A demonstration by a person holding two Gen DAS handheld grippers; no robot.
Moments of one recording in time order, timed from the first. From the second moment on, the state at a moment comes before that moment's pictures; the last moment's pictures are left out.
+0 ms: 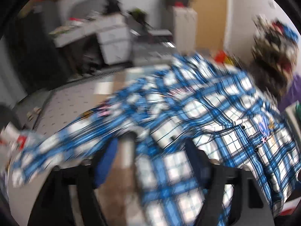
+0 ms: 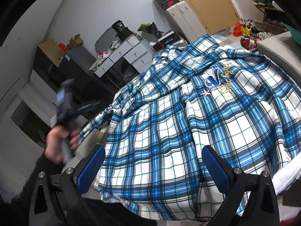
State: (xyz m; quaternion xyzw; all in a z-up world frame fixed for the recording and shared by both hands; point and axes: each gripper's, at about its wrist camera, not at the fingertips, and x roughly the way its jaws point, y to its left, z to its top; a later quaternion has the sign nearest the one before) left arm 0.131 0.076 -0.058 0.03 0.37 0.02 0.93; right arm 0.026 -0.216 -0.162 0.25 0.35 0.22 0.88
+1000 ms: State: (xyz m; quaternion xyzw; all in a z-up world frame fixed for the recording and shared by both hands) left arm -0.096 0.254 -0.109 -0.43 0.02 0.31 0.84; right arm 0.093 0.369 -0.098 -0.27 0.31 0.50 0.76
